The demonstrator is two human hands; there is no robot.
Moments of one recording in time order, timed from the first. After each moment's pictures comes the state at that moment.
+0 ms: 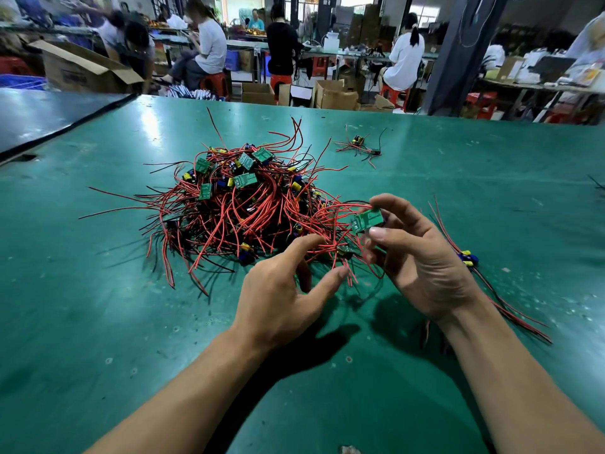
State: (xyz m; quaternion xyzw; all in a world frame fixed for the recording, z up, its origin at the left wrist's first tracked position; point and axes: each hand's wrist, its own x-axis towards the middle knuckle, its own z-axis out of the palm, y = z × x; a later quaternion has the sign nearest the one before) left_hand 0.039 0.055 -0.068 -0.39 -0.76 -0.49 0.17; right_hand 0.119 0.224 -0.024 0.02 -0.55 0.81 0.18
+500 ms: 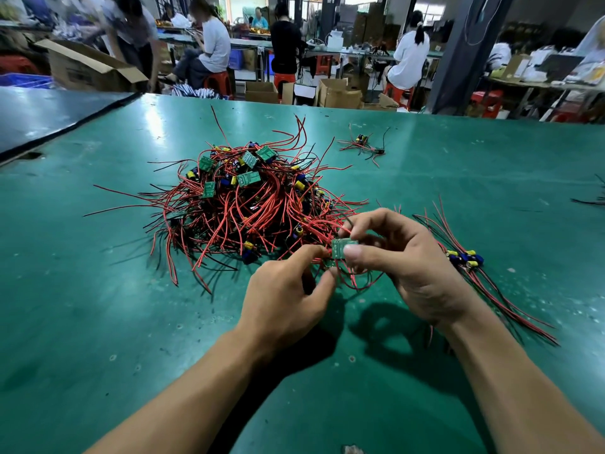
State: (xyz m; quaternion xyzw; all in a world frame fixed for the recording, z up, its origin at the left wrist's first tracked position) left_hand 0.042 0.055 -0.068 -0.39 -0.79 -0.45 0.17; right_hand 0.120 0.213 -0.024 0.06 -0.67 0.72 0.17
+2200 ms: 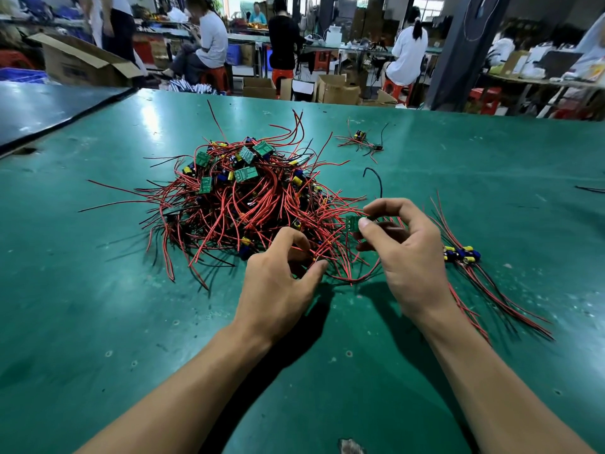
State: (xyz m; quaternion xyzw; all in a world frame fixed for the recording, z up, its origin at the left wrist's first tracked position) left_hand 0.035 0.059 -0.076 -0.31 -0.78 -0.54 0.08; right_hand 0.113 0.207 -0.036 -0.11 -0.72 0.56 0.39
